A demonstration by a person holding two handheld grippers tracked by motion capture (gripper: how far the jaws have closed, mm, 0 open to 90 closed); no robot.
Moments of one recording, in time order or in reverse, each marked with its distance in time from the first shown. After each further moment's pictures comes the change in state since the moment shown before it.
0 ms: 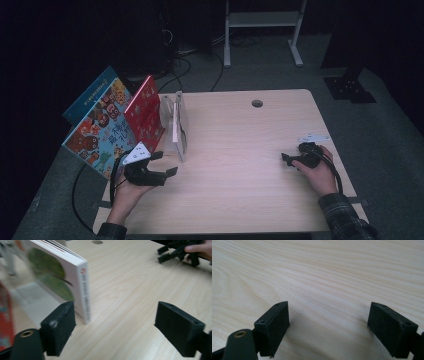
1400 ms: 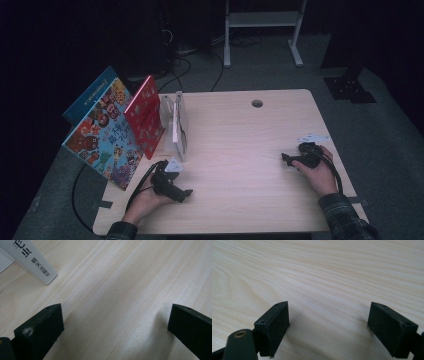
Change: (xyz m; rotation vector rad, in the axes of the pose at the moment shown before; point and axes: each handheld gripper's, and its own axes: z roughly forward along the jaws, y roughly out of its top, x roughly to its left) left arm -0.016 -0.038 0.073 0.386 0.000 0.120; right arm 0.000 0.000 0.000 0.000 0.000 0.000
